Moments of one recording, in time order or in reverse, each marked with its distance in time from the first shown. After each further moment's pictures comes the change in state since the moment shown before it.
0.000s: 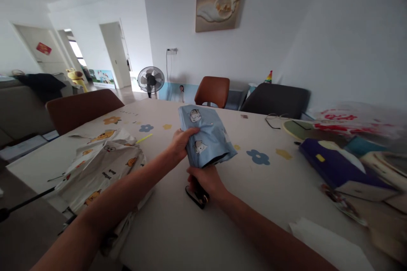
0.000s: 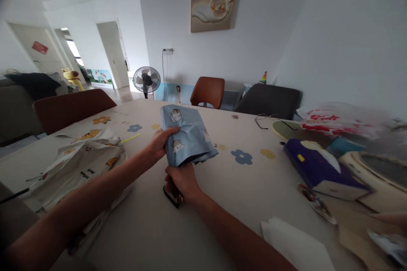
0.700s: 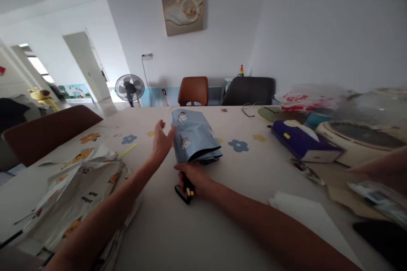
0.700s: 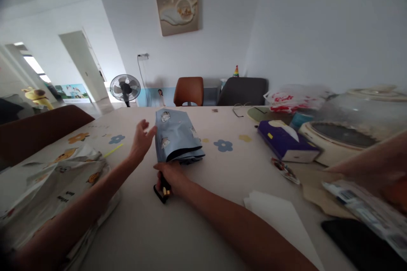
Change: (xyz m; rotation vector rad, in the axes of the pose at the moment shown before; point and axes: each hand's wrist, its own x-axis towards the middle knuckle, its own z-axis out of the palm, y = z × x) left_hand 0.014 0.000 -0.013 0.822 0.139 0.515; right_hand 0.005 0.001 -0.003 0.338 -0.040 0.234
